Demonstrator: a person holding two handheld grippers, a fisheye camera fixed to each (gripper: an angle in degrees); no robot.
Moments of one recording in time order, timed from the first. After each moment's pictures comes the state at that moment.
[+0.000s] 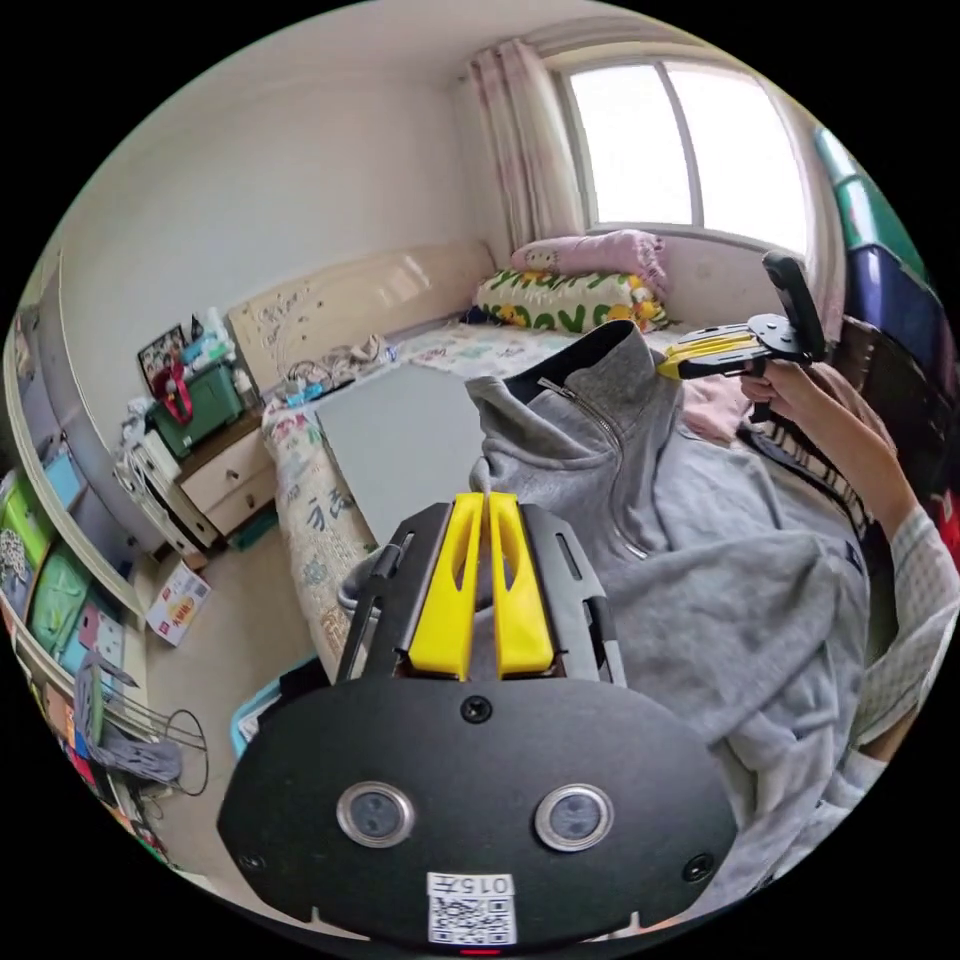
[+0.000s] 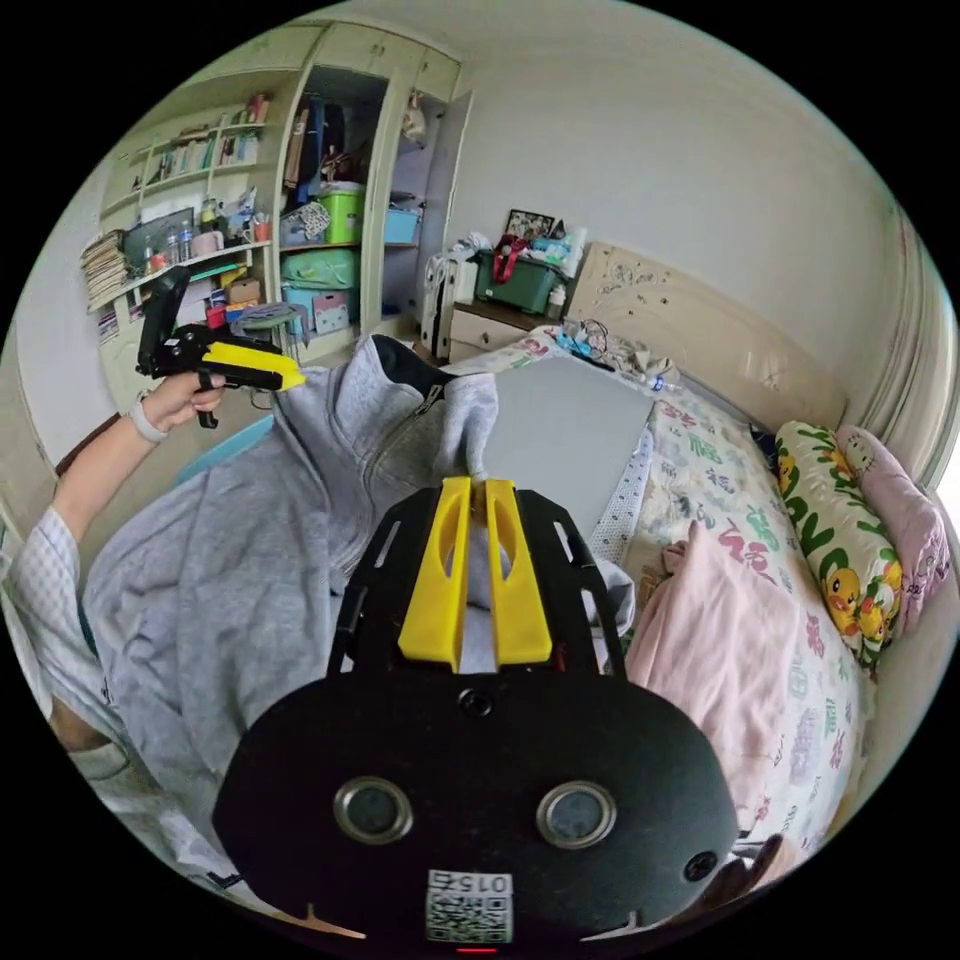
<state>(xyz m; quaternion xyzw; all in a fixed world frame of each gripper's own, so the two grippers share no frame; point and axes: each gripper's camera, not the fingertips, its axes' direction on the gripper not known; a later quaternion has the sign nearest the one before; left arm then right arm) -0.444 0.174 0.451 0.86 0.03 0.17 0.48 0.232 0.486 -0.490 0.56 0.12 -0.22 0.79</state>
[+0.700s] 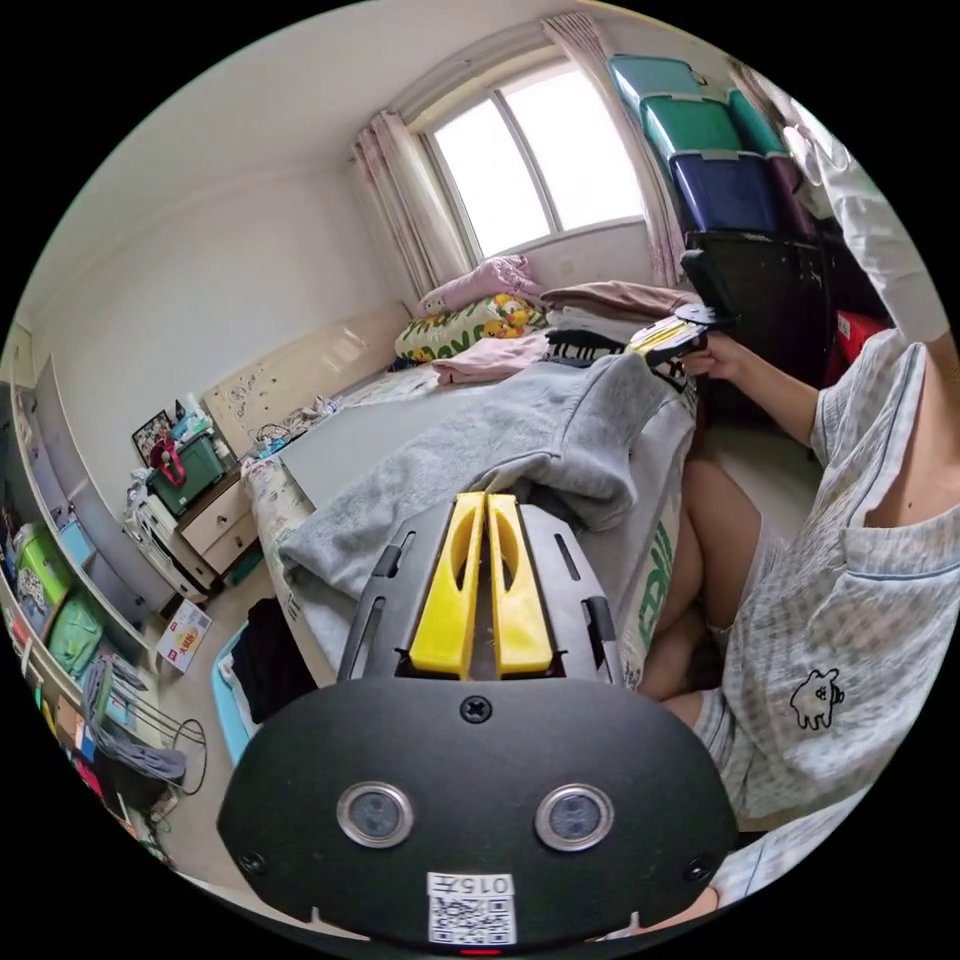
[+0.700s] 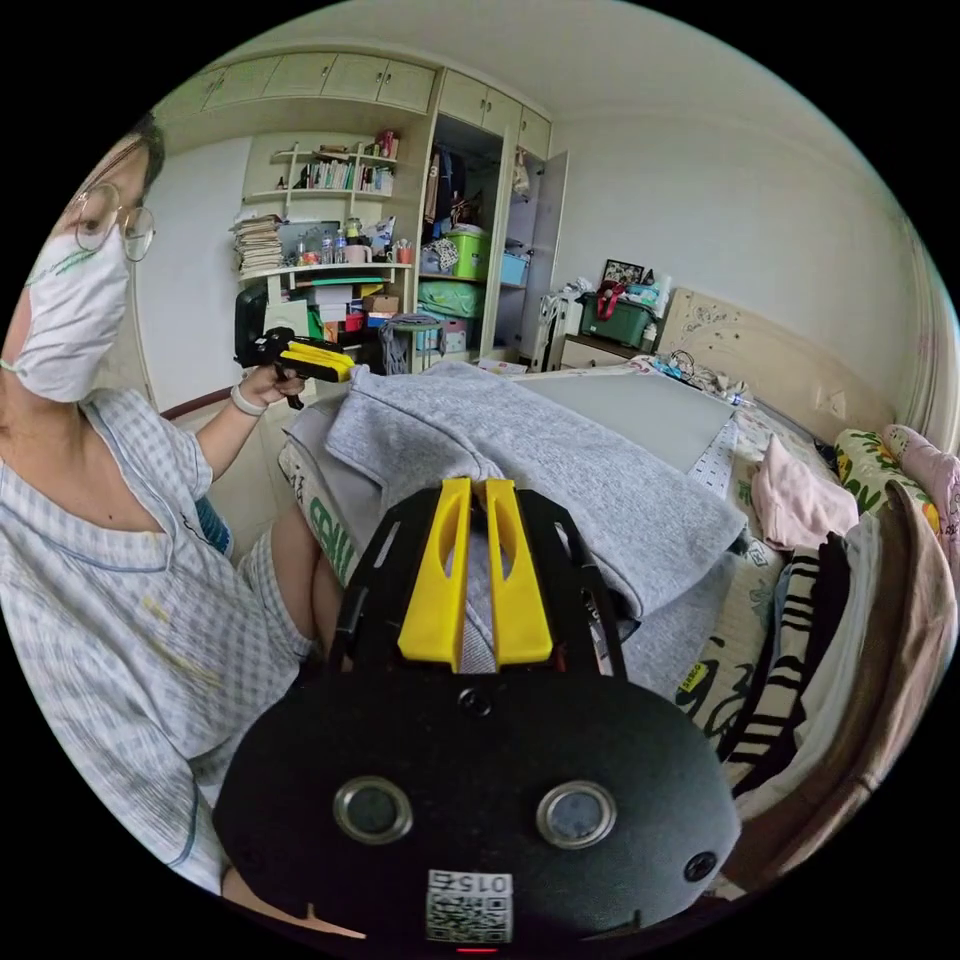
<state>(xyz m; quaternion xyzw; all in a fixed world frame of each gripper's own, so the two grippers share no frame) -0.259 0.368 0.877 0.89 -0.02 0.22 0.40 0.239 0.796 -0.219 0.58 0.03 -0.30 0.75</state>
